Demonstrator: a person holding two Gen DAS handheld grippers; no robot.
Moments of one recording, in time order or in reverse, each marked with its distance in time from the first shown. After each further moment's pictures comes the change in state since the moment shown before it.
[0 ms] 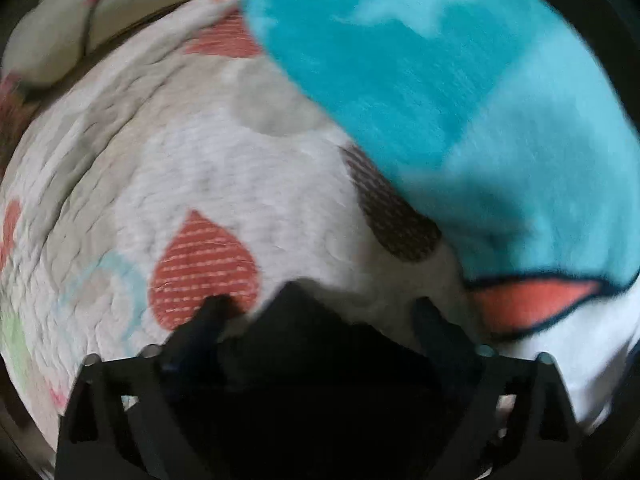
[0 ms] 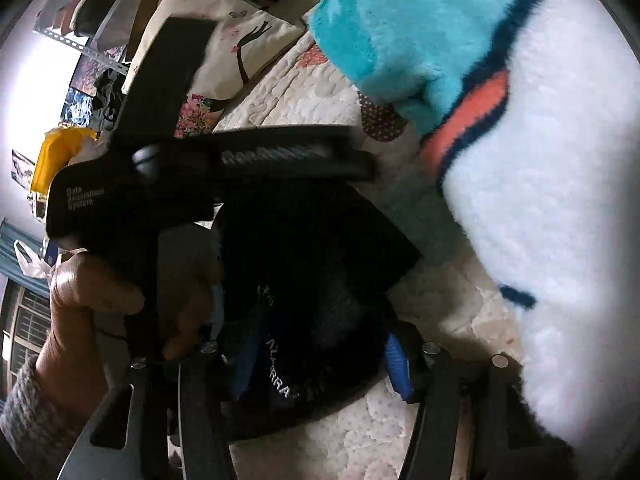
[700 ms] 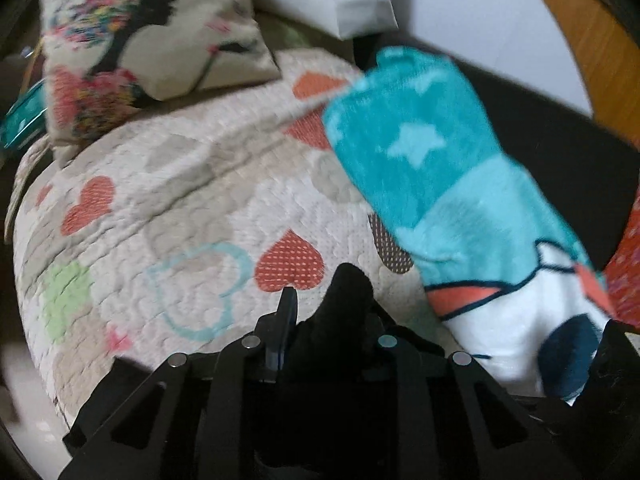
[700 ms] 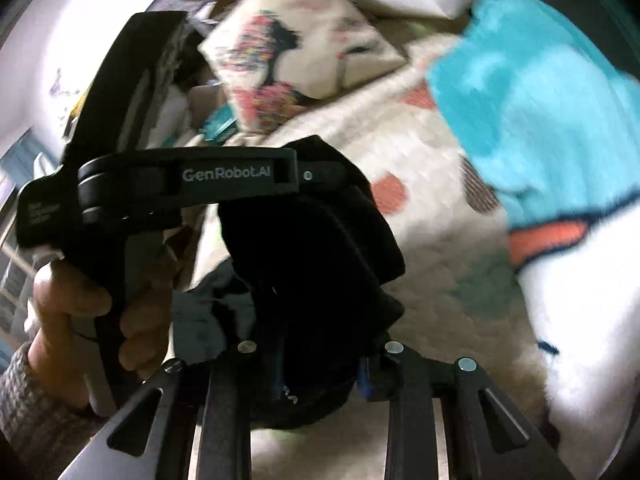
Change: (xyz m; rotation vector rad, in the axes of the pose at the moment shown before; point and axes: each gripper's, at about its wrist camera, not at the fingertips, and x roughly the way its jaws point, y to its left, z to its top) left arm -0.127 0.068 -0.055 -0.217 -0.279 -0.101; right arm -0.027 0.085 -0.004 -0.333 -0.022 0.037
